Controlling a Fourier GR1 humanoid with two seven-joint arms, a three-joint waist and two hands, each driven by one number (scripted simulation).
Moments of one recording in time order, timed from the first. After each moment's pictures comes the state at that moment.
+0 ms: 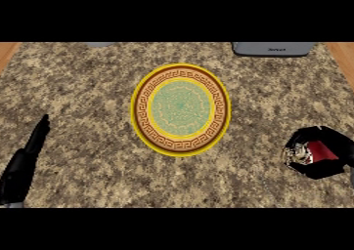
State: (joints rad) left arm 0.09 0.34 0.05 -1.49 -0.13 0.07 -0.12; right arm -0.19 -0.51 -0.01 -1.16 0.30 0.54 -0.13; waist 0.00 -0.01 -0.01
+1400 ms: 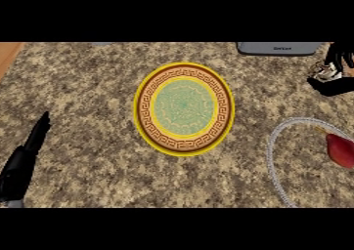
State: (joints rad) left arm 0.08 0.33 0.08 -1.51 -0.16 0.03 -0.12; right arm -0.73 -0.61 -0.10 -0.81 0.64 -0.03 -0.44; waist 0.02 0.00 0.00
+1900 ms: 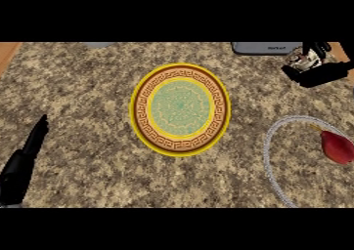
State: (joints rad) left arm 0.10 0.32 0.09 -1.53 -0.16 0.03 -0.10; right arm -0.76 -0.52 -0.07 -1.14 0.50 0.20 -0.36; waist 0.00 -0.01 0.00
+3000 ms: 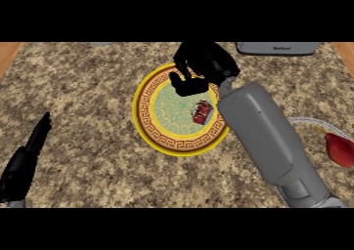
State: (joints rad) left arm 0.08 0.29 0.11 -1.51 -0.19 0.01 -0.12; right arm -0.94 -0.06 0.19 -1.03 0.65 0.18 0.05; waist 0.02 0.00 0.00
